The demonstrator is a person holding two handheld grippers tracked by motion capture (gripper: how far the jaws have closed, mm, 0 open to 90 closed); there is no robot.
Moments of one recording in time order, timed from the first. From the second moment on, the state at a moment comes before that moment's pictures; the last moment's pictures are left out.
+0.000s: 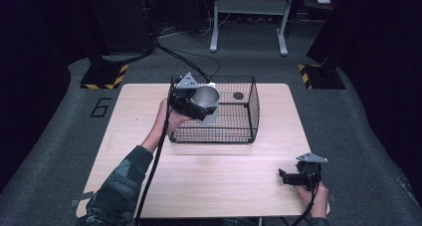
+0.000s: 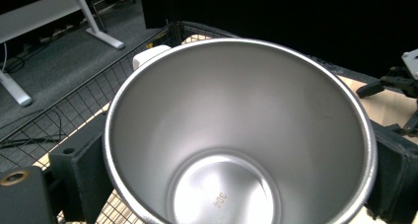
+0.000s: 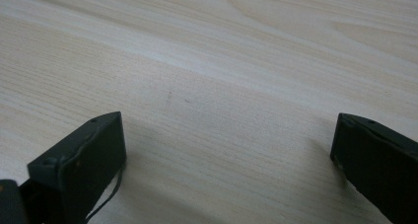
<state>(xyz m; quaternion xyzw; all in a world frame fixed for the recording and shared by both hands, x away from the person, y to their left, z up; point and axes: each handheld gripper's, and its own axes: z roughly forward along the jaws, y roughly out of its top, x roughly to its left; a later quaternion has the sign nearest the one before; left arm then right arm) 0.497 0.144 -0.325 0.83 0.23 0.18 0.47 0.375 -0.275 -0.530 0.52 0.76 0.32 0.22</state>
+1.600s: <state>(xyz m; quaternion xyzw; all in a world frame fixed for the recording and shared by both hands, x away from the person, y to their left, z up) 0.562 0.118 -0.378 0.85 0.28 0.17 0.42 0.375 -0.275 -0.530 0.52 0.76 0.32 0.22</state>
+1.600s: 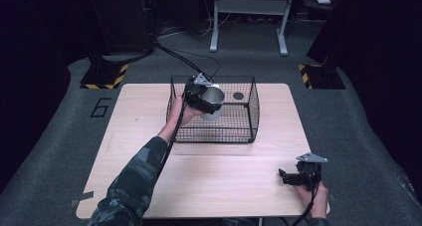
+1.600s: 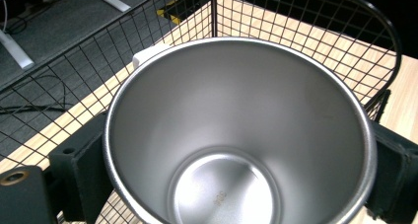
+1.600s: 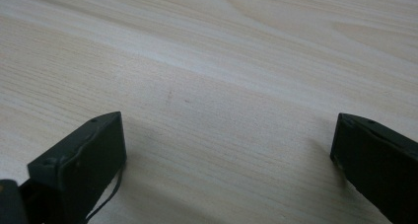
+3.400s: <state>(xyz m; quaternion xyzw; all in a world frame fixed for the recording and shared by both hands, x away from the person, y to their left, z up) 0.595 0.096 -0.420 0.88 0.26 0.14 0.38 0.375 -0.275 -0.530 0.52 0.75 0.32 0.22</state>
